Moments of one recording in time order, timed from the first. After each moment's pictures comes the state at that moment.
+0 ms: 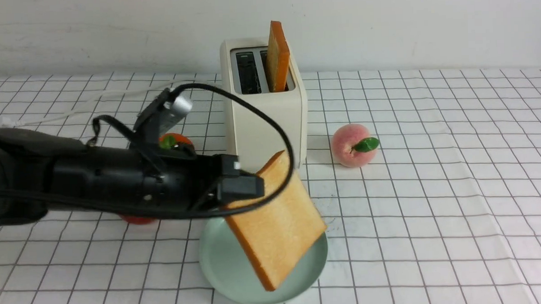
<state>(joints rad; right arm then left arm) -0.02 -0.01 0.02 0.01 0.39 0.14 -0.21 1.51 -0.88 -1.39 0.75 0.91</state>
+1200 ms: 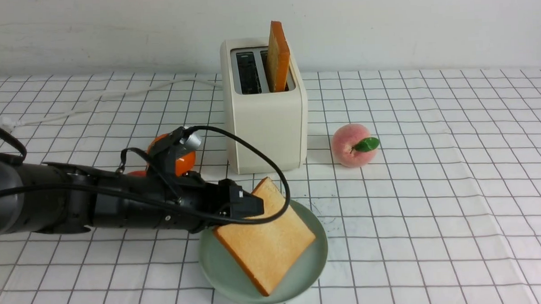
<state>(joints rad) -0.02 -0.01 0.02 0.01 0.39 0.14 -0.24 1.76 -0.89 -1.62 0.60 1.27</state>
